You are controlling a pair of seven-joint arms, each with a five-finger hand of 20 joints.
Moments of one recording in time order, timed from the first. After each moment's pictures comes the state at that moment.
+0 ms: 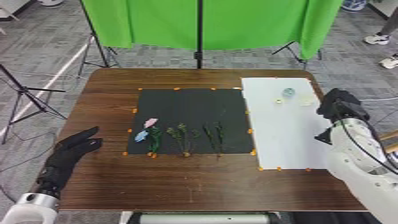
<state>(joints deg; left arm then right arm) 131.3 -63.0 -107.1 -117.6 65.1 0.2 3.2 -86.0 -37.8 68.9 -99.6 -124.0 12.2 40.4</state>
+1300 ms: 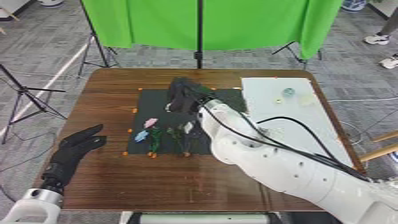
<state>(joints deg) 129.3 -62.1 -105.7 -116.8 65.2 -0.5 3.1 -50.5 -65.1 26.2 -94.6 -110.5 3.8 25.7</state>
